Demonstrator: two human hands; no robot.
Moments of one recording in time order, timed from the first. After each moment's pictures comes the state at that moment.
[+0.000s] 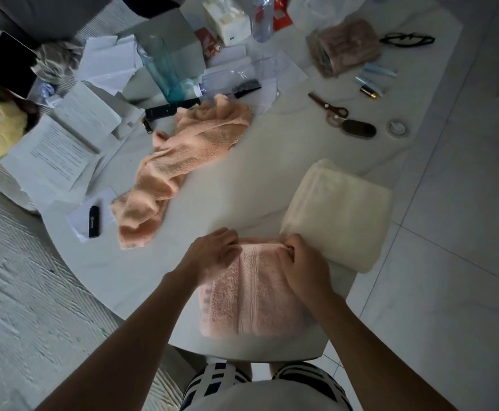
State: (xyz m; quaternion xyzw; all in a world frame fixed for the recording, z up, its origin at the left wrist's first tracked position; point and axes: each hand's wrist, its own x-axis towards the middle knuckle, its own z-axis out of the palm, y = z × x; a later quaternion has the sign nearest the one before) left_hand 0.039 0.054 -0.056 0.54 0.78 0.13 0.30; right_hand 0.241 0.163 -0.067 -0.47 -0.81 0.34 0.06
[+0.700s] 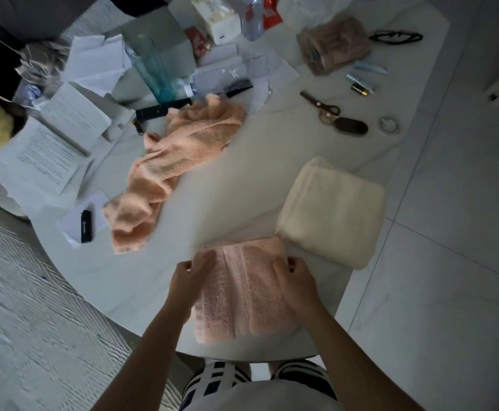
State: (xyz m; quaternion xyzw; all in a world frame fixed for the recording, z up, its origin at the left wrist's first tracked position) left_hand 0.061 0.006 -0.077 -0.04 0.81 0.35 0.47; right_hand 0.244 0.136 -0.072 -0.63 -0.55 0.54 -0.03
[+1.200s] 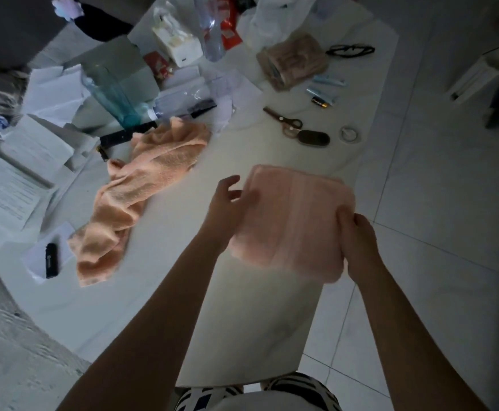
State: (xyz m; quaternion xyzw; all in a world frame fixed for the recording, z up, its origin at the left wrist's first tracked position) left_hand 0.089 0.204 0.009 0.17 0.73 0.46 0.48; right_hand 0.308 0.281 0.000 -0.69 -0.45 0.54 0.19
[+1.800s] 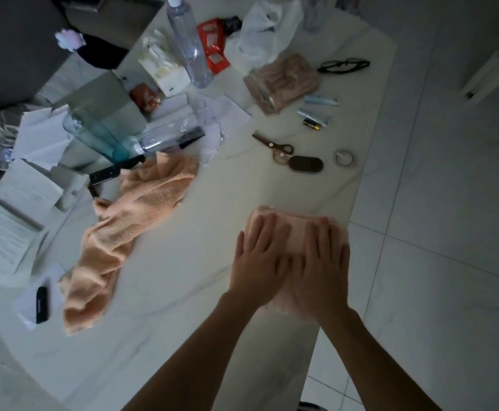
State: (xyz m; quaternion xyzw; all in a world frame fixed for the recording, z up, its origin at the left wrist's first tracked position) left_hand 0.153 0.237 -0.066 0.61 0.76 0.09 0.21; right_hand 0.294 0.289 -0.051 -0.50 -0.85 0.18 -0.02
